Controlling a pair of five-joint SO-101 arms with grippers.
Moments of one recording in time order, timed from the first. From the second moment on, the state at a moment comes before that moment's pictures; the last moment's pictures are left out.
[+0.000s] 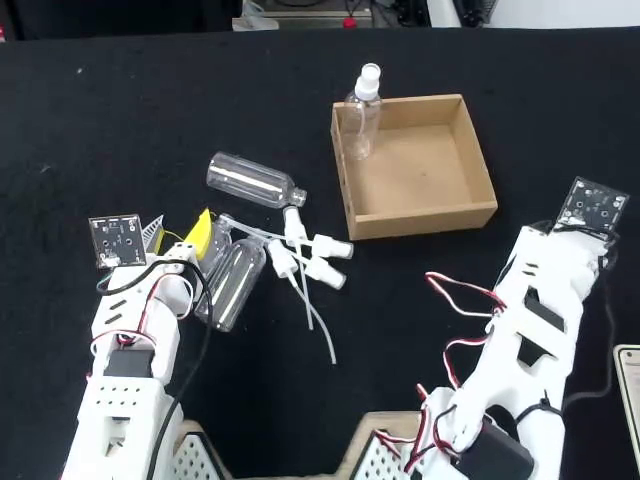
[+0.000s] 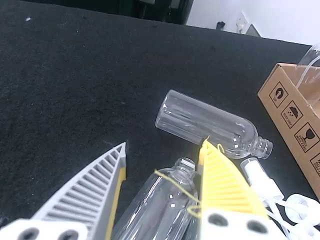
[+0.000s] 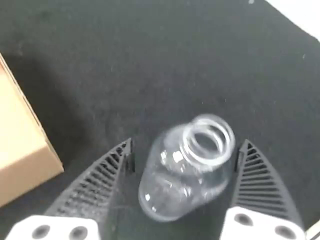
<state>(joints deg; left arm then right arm) -4.0 -70.2 94.9 0.4 6.8 36.8 -28.4 70.5 -2.0 11.3</state>
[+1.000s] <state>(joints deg) -4.0 -70.2 94.9 0.4 6.8 36.8 -28.4 73.2 -1.7 11.2</state>
